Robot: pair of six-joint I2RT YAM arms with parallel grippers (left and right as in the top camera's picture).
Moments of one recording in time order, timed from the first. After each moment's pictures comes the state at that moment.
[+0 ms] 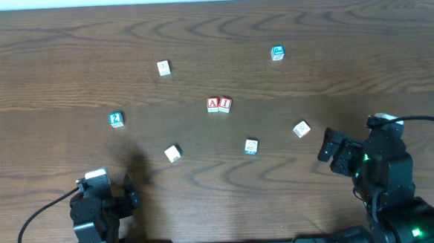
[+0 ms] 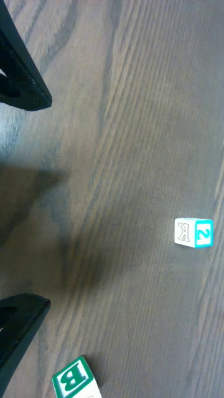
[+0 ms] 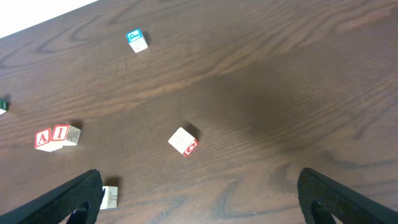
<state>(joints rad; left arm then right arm) 0.16 0.01 0.17 -0.79 -0.04 -0.03 0.22 0.63 0.79 -0.87 0.26 0.49</state>
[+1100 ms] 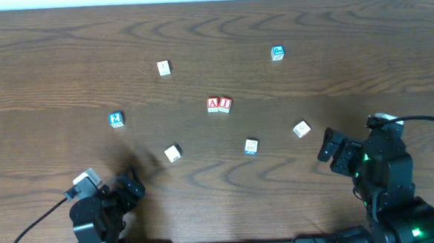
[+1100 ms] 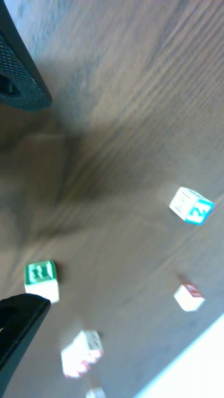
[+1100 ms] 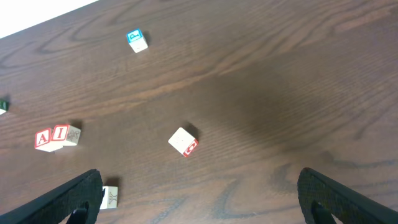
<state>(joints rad) 0.16 0.01 0.17 -0.75 0.13 -0.60 0.22 0.63 0.79 -0.87 0.26 0.49</state>
